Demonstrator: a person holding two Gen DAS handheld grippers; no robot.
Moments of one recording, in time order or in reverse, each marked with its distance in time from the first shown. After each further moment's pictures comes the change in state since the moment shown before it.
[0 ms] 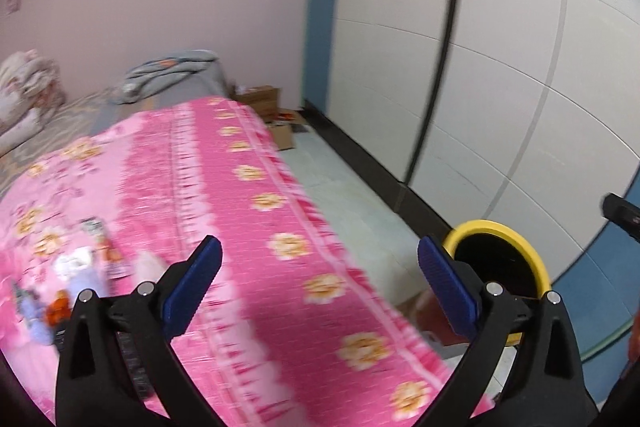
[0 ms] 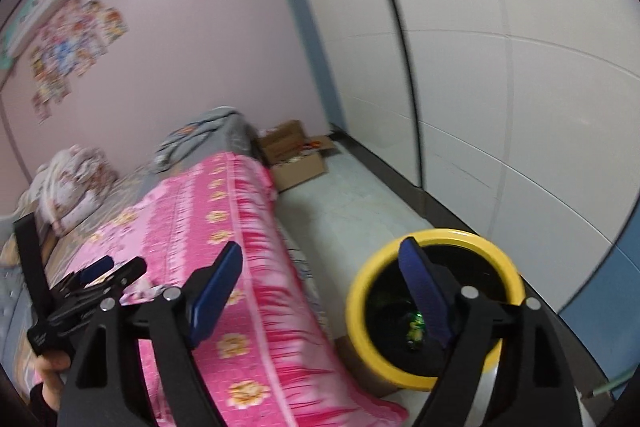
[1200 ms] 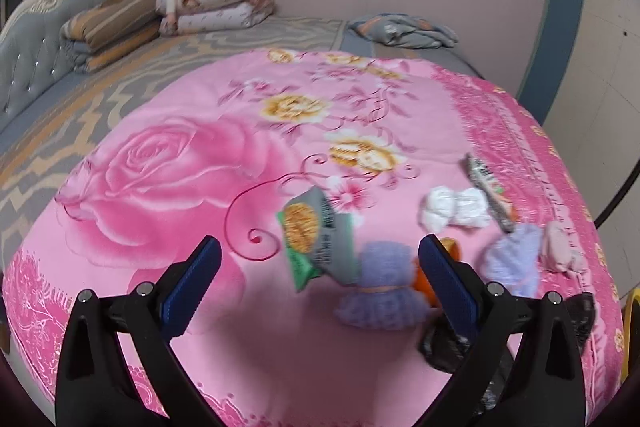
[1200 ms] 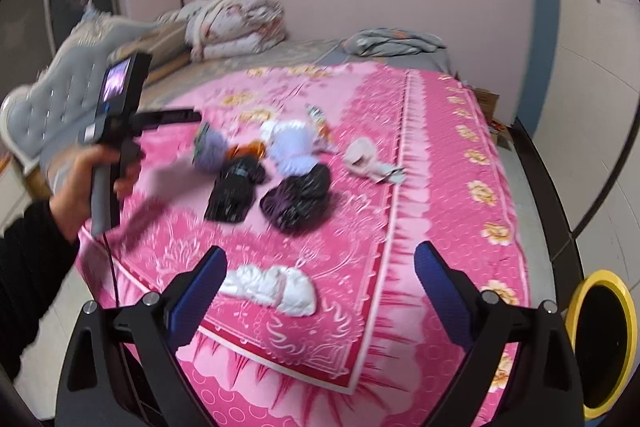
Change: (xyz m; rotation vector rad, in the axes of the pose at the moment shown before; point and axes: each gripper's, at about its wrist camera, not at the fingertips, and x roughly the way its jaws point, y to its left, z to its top) left arm -0.066 0.389 -0.117 -0.428 0.082 0.535; right arm 0.038 0.266 -0.159 -0.593 0.249 0.415
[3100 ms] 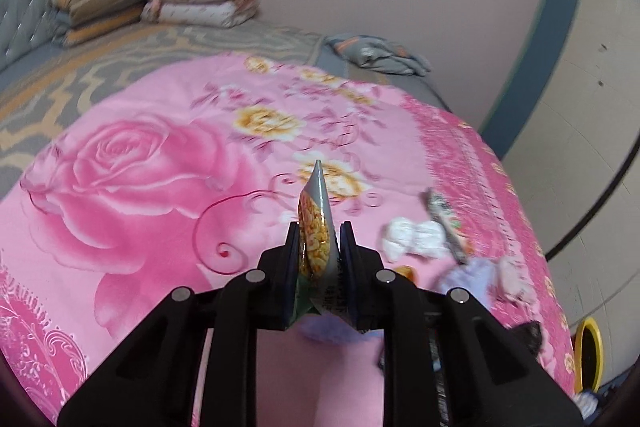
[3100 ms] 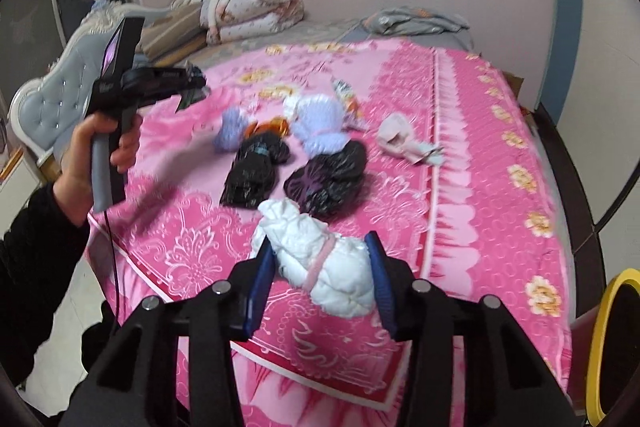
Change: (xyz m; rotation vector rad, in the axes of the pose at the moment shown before) left arm -0.023 0.006 0.013 -0.089 -0.064 -0.201; right arm 0.025 0.007 0.000 0.023 0.051 0.077
